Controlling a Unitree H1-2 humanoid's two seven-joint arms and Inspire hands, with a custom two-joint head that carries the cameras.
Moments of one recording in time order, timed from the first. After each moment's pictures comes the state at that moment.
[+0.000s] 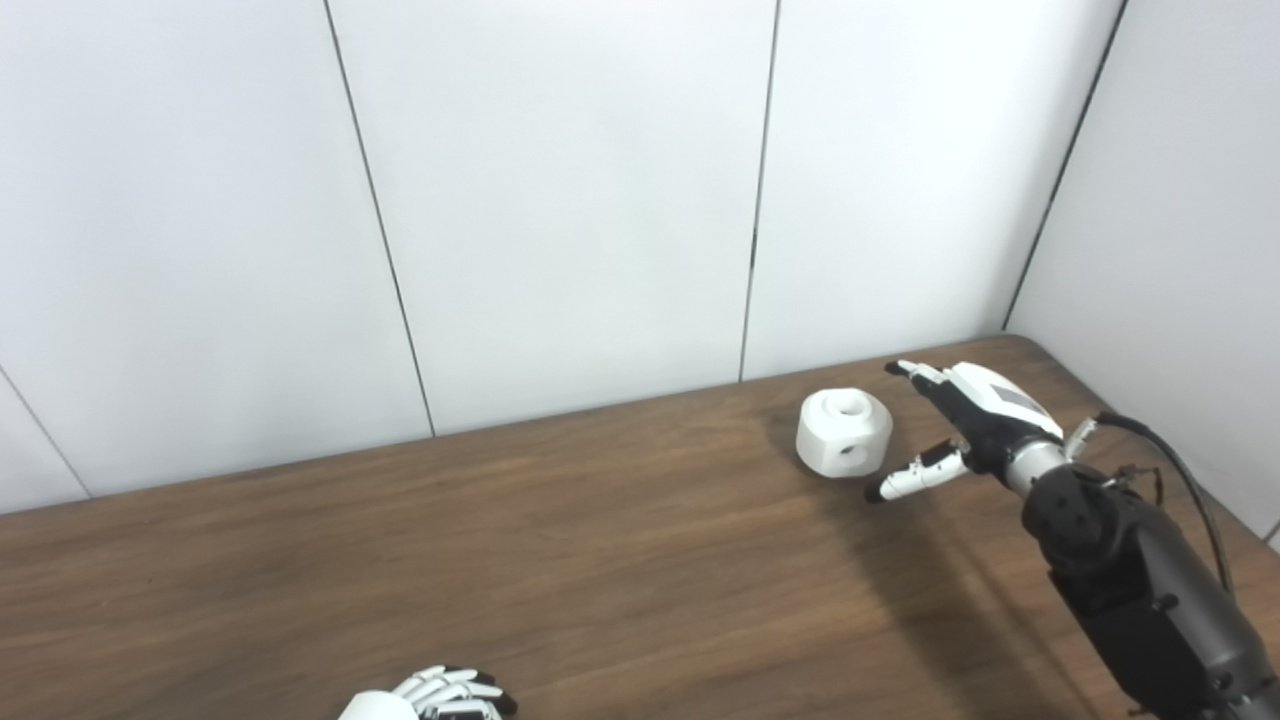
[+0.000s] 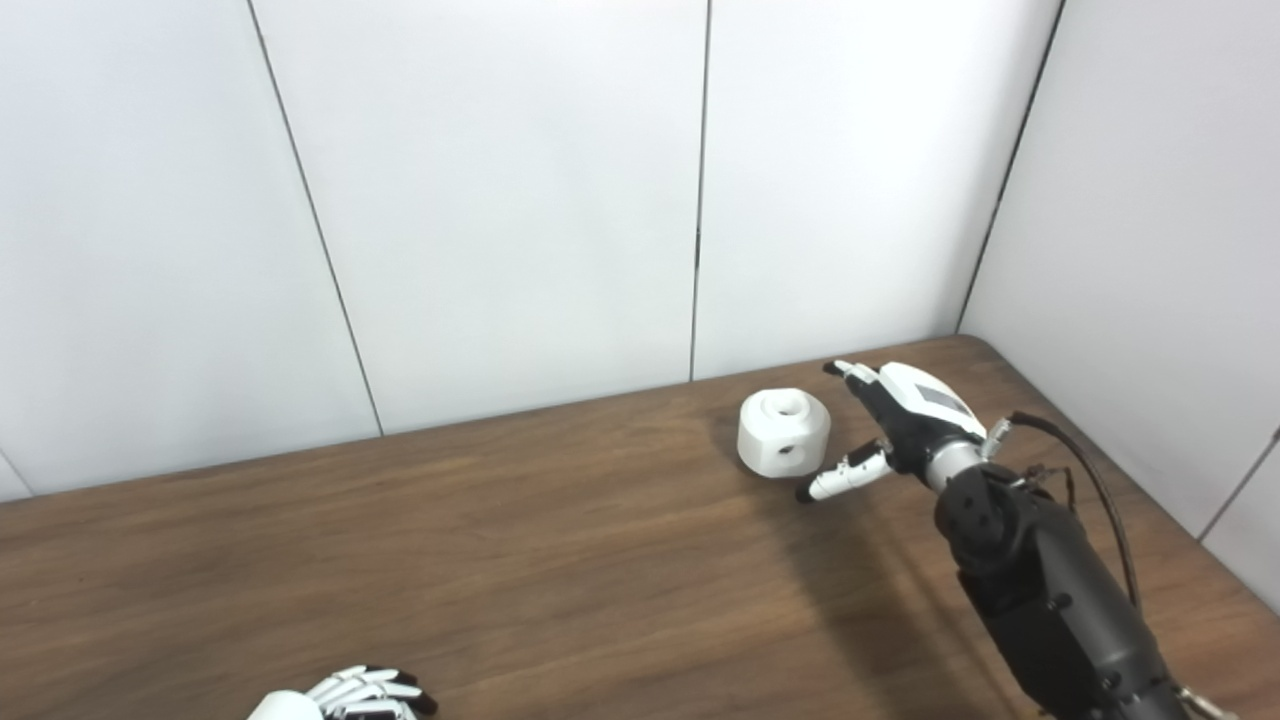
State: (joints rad) left arm -0.04 0.42 -0.44 -0.13 0.75 -0.22 -0.06; right arm -0.32 -0.62 -0.02 -0.07 -0.65 0.47 0.35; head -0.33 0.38
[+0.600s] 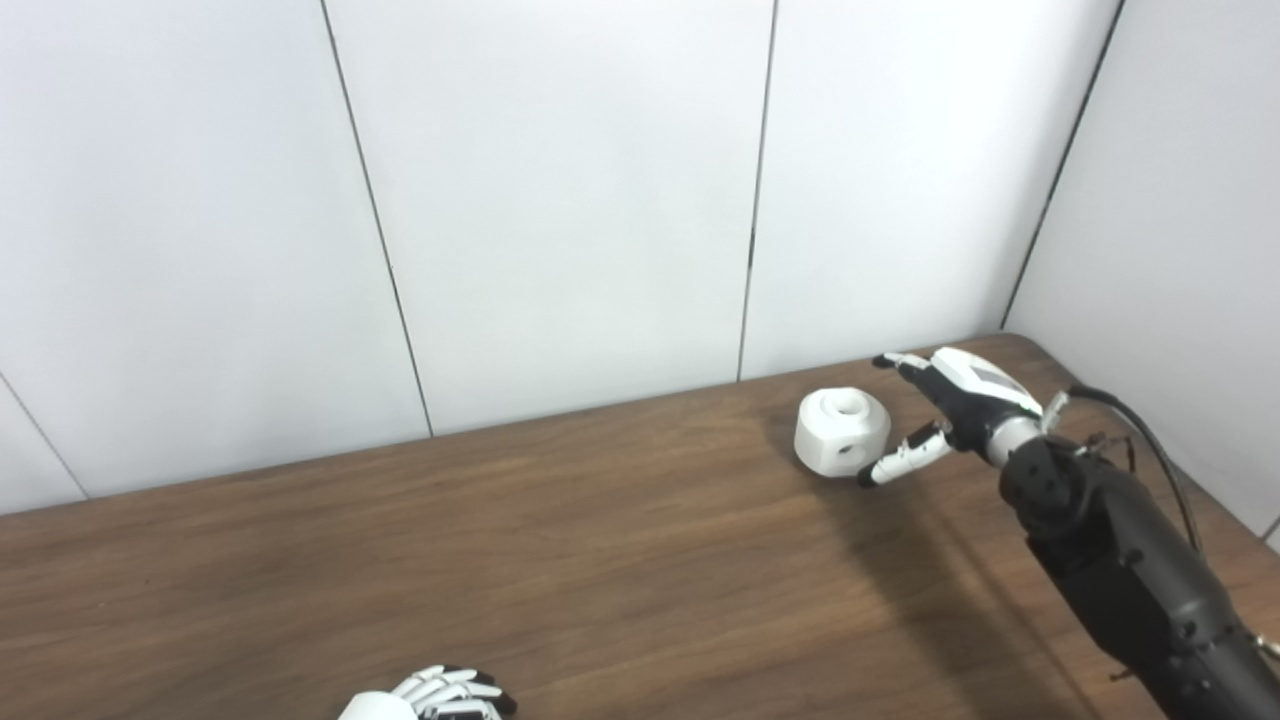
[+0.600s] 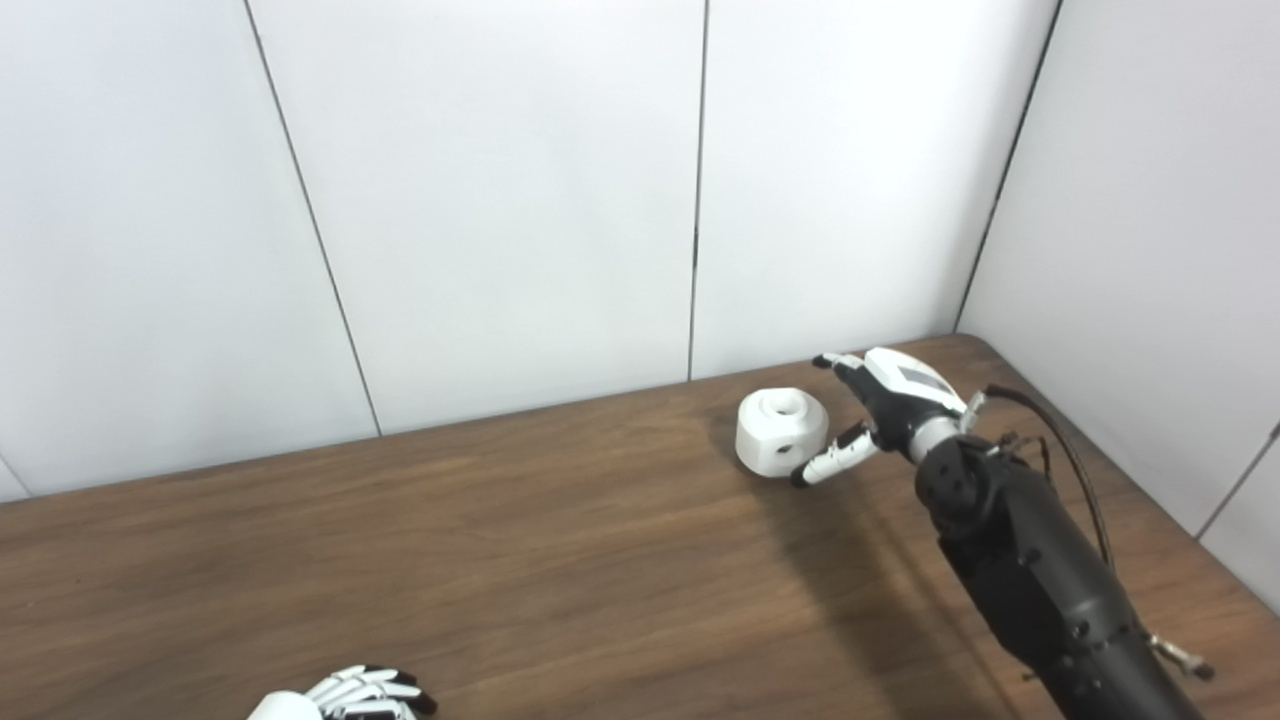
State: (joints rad) left arm -0.03 0.42 -0.44 -0.13 0.75 -0.22 -0.05; right arm -0.43 -0.65 0.05 0.05 -0.67 0.47 0.36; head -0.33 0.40
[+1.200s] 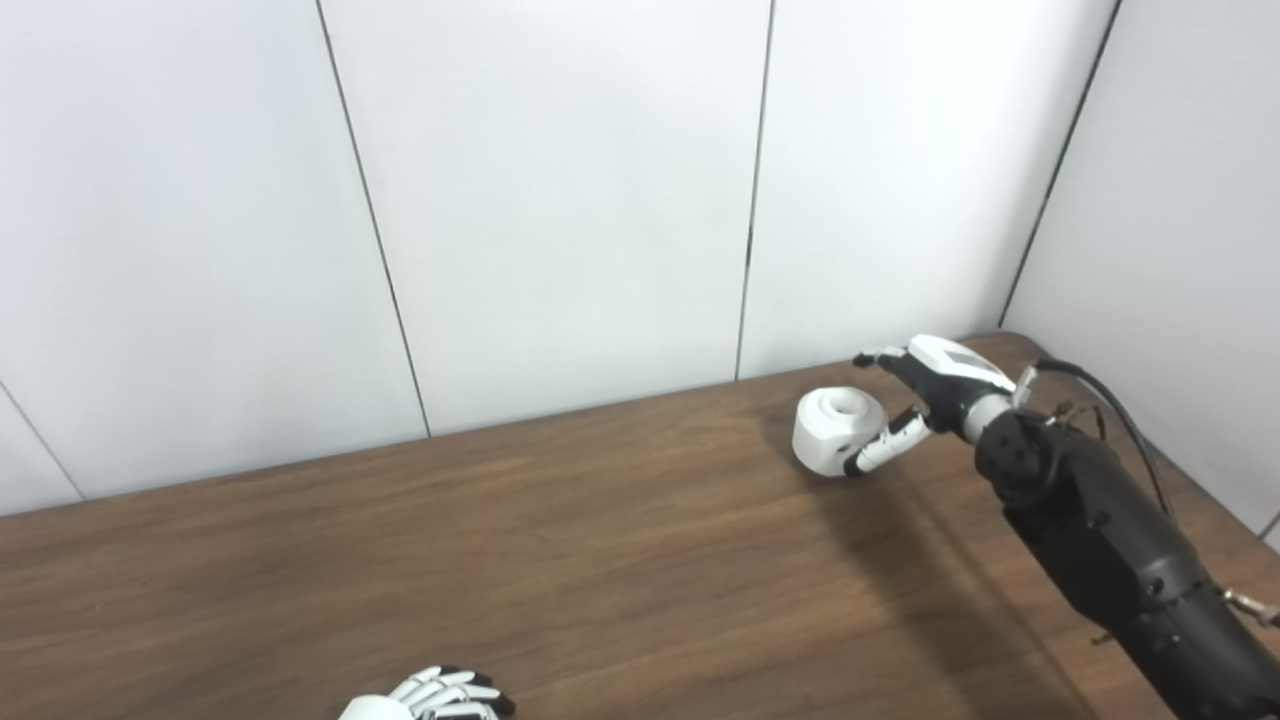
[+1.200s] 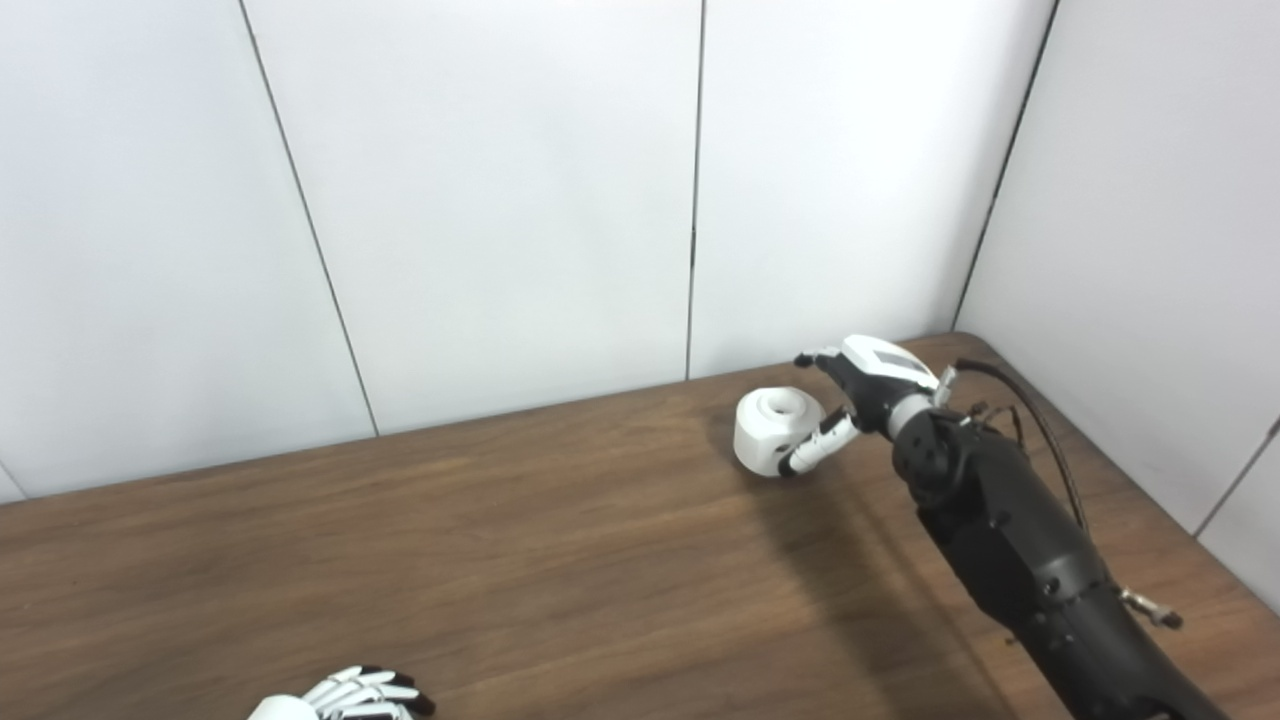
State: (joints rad) left arm -0.03 0.42 -0.44 -0.14 0.75 -0.22 -0.05; right arm -0.52 -0.65 0.13 0.13 -0.68 0.47 0.39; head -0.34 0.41
